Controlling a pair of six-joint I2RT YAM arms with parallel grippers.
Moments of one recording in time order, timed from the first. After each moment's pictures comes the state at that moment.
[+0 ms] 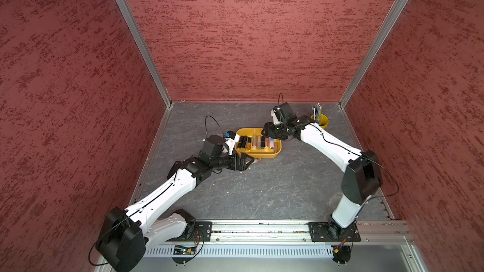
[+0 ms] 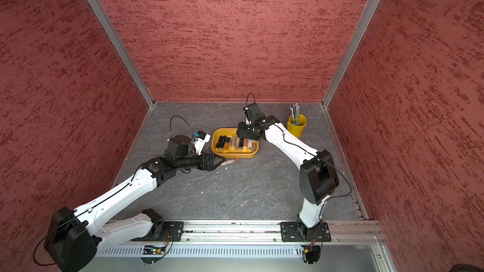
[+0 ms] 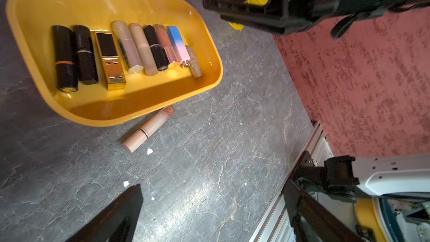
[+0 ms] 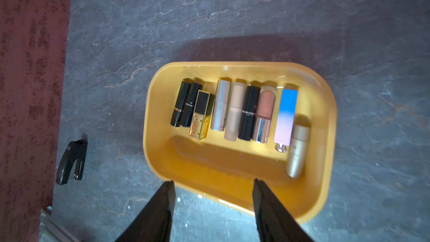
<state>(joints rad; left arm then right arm) -0.60 1.11 0.75 -0.30 0.39 -0.45 0.53 1.70 1.47 -0.67 -0.15 0.58</state>
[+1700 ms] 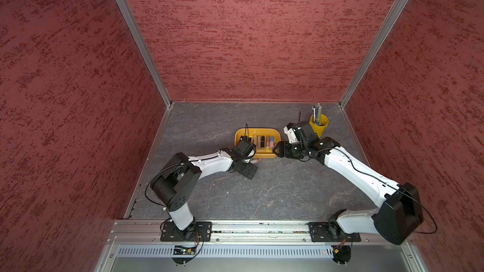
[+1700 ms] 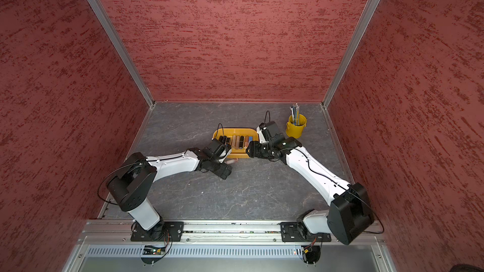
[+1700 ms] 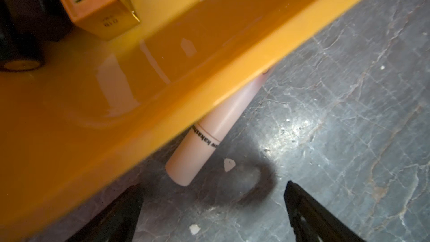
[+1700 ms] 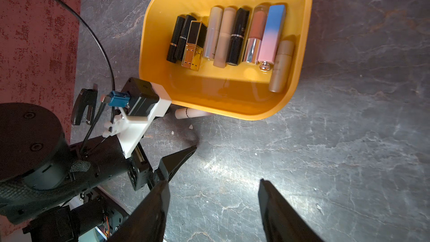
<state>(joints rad) -0.71 1.71 0.95 -0.41 0.03 -0.12 0.51 1.36 1.08 -0.64 -0.26 0.55</state>
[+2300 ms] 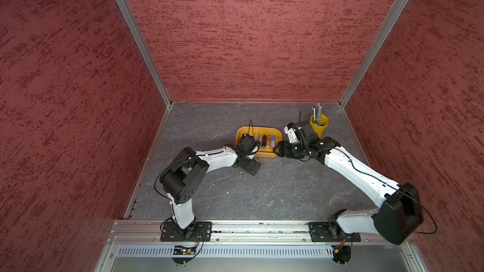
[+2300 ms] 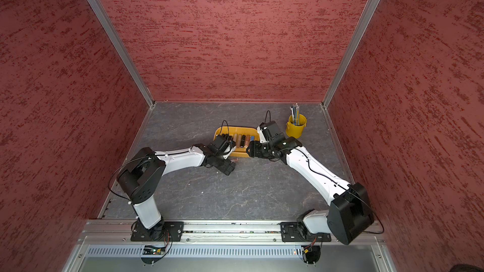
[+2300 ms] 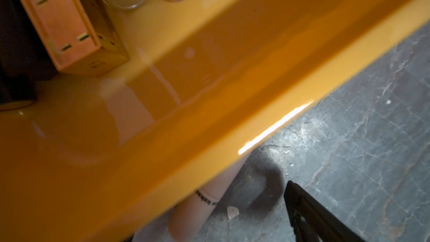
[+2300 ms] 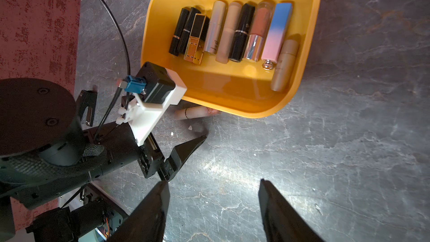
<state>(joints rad) -0.71 1.81 1.06 -0.40 0.02 -0.05 0.51 1.36 1.08 -0.64 -0.26 0.56</state>
